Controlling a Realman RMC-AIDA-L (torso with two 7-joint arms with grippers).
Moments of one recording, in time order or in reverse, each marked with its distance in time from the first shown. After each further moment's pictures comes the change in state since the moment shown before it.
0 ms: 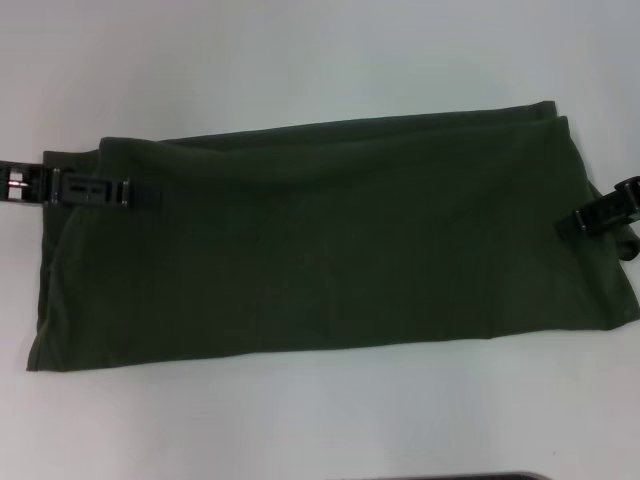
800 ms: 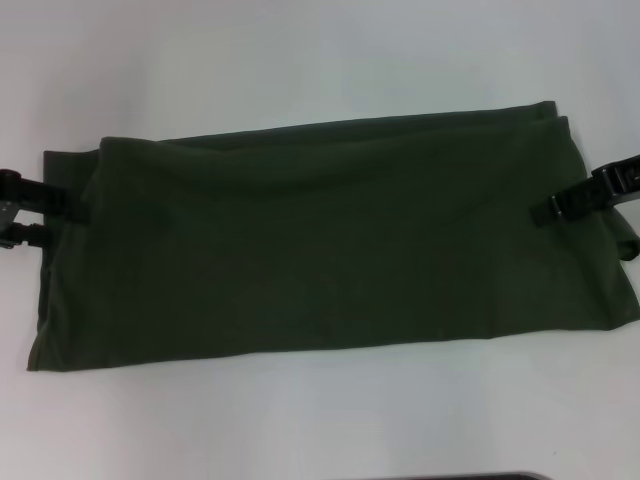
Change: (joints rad) left arm -0.019 0.092 0.072 -0.093 0.196 -0.195 -0.390; right arm 0.022 0.014 0.000 0.007 0.038 0.008 -0.008
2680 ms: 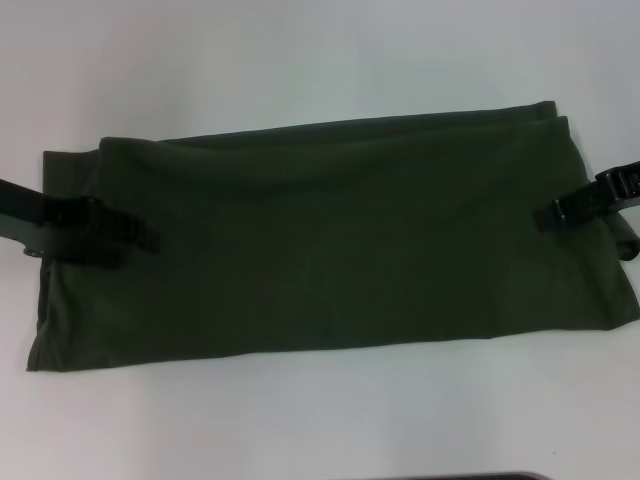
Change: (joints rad) left arm -0.068 -0.072 0.060 -0.078 0.044 -0.055 0.041; right arm -0.010 -0.006 0.008 0.021 0.000 0.013 0.000
